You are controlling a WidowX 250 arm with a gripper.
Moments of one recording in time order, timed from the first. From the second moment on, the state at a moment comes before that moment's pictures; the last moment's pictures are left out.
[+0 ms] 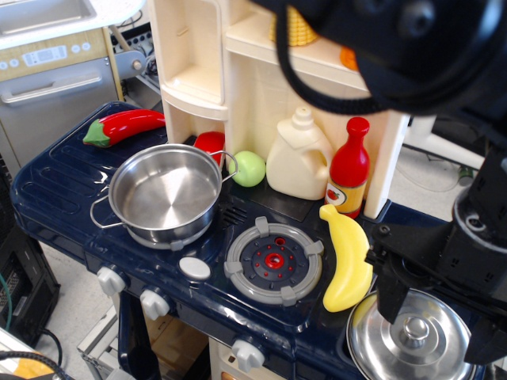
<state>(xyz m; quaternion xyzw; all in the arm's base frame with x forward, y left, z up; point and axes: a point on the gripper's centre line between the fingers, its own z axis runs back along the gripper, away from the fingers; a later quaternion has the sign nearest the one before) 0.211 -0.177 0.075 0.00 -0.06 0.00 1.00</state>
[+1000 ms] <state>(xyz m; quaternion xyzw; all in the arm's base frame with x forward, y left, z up) 0.238 -0.181 0.028 -0.03 -0.08 -0.02 1.00</state>
